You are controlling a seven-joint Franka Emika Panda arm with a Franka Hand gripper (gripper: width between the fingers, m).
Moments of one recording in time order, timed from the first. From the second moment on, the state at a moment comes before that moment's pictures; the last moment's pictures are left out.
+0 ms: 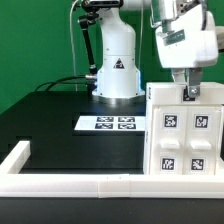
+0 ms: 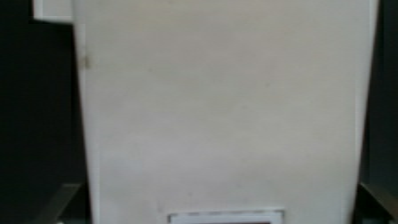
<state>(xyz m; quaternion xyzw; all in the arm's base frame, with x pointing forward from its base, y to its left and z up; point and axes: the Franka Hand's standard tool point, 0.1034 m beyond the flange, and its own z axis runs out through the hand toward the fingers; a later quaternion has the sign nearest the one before) 0.597 0.092 0.150 -0.71 0.70 -0.02 0.10</state>
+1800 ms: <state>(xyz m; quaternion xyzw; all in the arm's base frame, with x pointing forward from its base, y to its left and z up) 0.608 0.102 0.182 -0.91 0.40 -0.02 0.11</state>
